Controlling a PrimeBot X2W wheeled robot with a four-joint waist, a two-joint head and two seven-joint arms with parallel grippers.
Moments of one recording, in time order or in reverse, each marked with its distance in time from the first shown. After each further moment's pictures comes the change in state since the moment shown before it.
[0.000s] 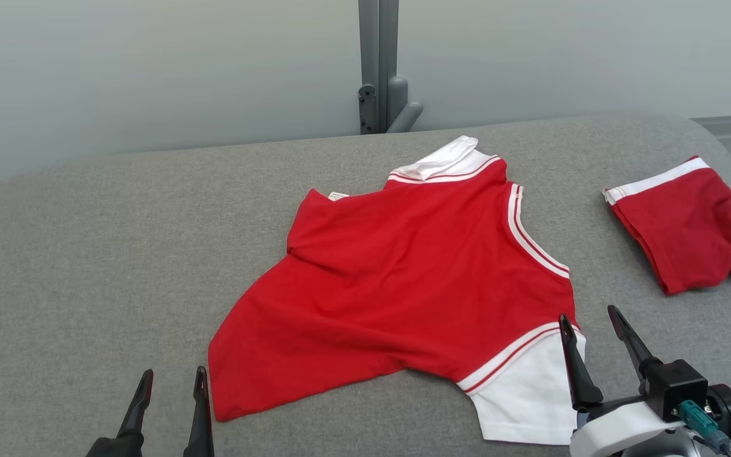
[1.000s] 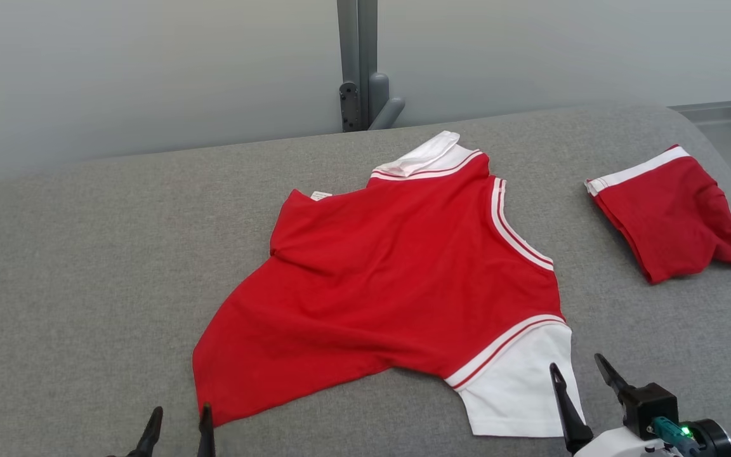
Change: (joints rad) left arm 0.022 -0.142 0.186 0.142 0.106 -0.193 0.001; right arm 0.017 -0.003 0.005 0.119 -0.002 0.000 0.006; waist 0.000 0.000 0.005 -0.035
